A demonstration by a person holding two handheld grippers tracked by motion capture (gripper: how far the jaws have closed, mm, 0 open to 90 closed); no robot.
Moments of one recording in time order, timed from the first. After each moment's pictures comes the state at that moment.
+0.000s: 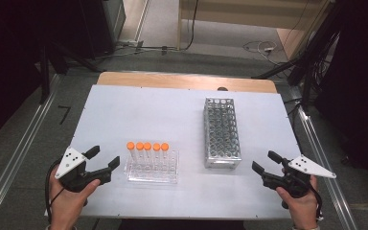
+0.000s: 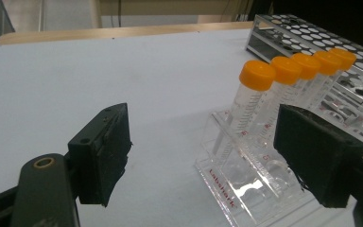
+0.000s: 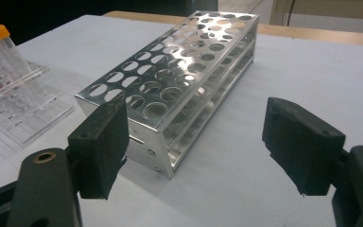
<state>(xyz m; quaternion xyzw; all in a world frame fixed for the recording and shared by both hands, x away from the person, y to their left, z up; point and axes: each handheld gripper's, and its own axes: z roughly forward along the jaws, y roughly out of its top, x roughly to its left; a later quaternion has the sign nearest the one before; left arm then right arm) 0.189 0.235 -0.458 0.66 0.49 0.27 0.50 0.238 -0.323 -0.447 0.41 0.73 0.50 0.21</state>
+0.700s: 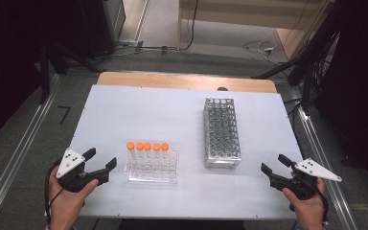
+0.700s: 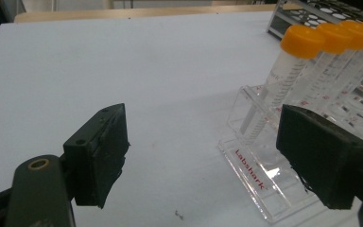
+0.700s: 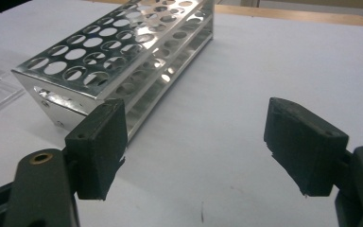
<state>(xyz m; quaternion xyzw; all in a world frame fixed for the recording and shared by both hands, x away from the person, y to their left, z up) 0.193 0.244 -0.473 0.67 0.51 0.27 0.47 0.239 -0.349 -0.463 0.45 0.73 0.46 0.24</state>
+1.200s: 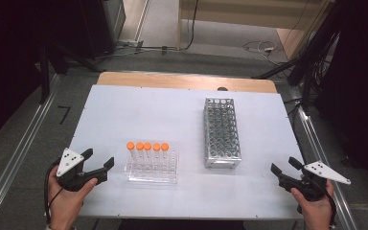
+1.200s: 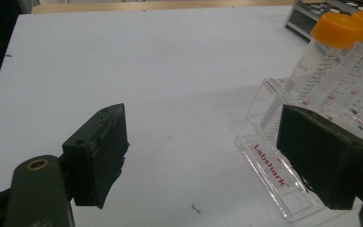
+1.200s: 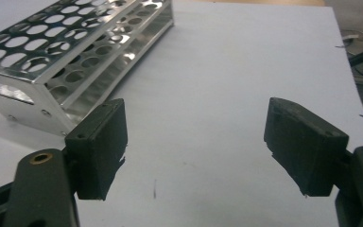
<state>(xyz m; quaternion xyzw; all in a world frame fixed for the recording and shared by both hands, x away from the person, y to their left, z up) 0.195 0.249 -0.477 0.66 0.53 0.28 0.45 0.239 -0.376 -0.472 0.49 0.71 0.44 0.26</state>
